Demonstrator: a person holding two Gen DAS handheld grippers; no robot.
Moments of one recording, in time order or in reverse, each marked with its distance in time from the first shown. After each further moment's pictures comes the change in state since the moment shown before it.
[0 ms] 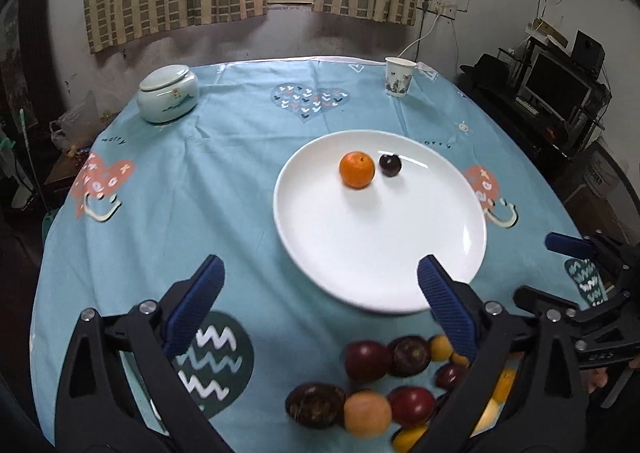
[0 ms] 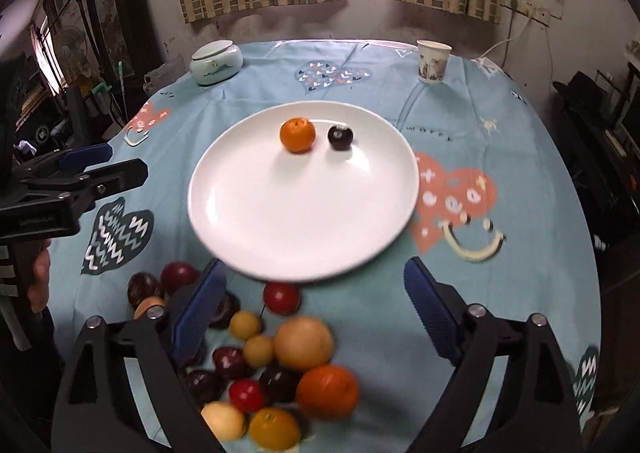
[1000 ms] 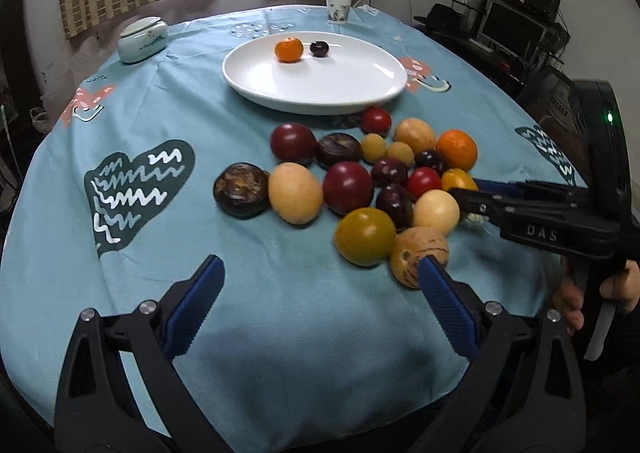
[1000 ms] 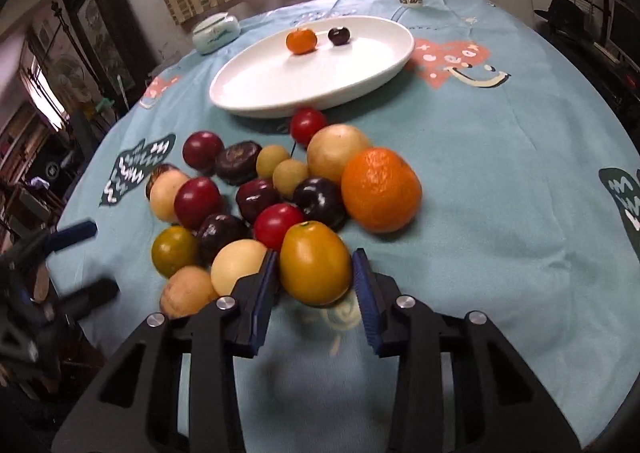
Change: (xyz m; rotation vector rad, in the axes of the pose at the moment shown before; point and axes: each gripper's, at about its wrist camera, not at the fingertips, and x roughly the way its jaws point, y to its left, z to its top) left arm -0.048 -0.043 -0.161 0.125 0.105 -0.103; right arm 0.003 0.010 -0.125 0.158 0.035 0.072
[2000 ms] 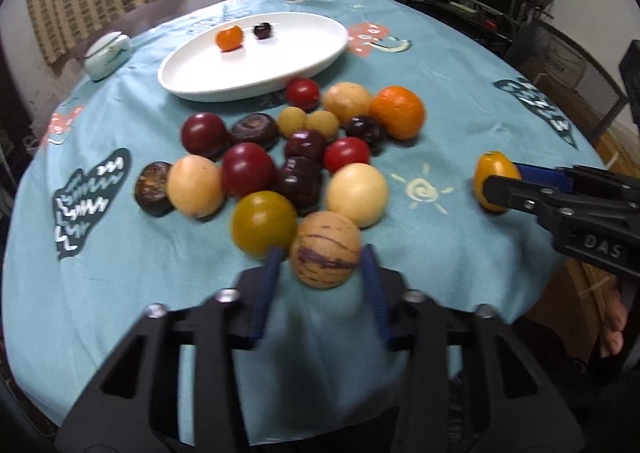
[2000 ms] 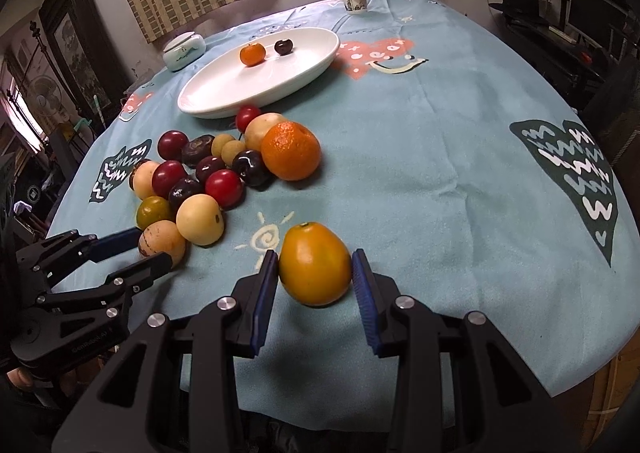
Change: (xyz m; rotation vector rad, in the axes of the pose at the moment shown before) left arm 0.021 -0.074 -0.003 0.097 0.057 0.022; right arm -0.057 -0.037 -0.042 0.074 -0.037 -0.085
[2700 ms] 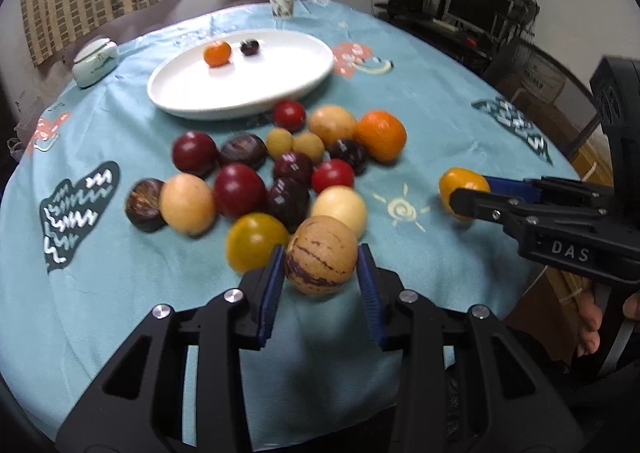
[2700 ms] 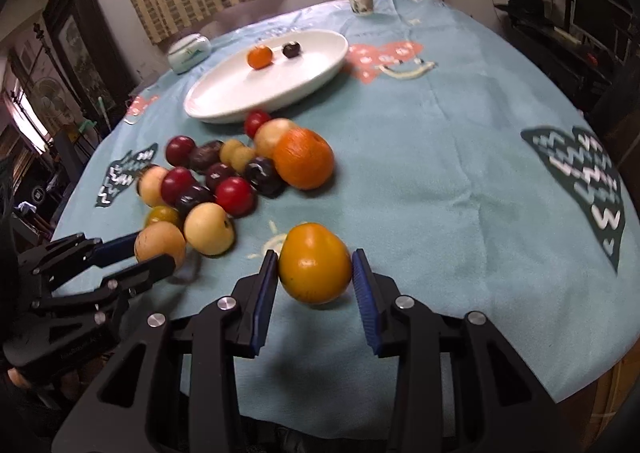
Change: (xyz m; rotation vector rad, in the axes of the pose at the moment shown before) left arm -0.014 0.010 0.007 -0.021 -0.084 -0.074; right arm -0.003 0.009 0.010 -0.015 -0.019 0.021
